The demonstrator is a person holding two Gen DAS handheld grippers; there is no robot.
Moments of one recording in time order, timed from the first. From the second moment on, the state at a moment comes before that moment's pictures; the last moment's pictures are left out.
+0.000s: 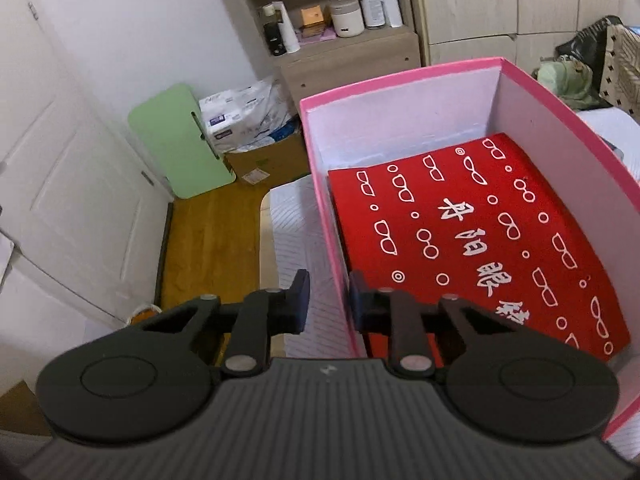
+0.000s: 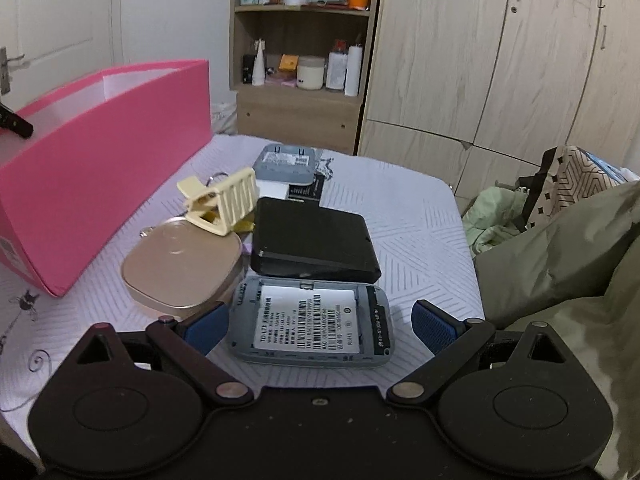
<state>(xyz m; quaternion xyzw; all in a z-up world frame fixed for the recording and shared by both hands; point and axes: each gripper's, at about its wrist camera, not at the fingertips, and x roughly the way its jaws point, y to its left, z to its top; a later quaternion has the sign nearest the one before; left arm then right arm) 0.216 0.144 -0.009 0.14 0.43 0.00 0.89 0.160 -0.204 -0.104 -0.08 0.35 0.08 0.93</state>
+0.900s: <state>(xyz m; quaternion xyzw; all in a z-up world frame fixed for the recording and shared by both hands) 0.202 0.151 -0.016 0.11 0.41 -0.04 0.90 0.184 -0.220 -0.117 0.00 0.40 0.12 0.91</state>
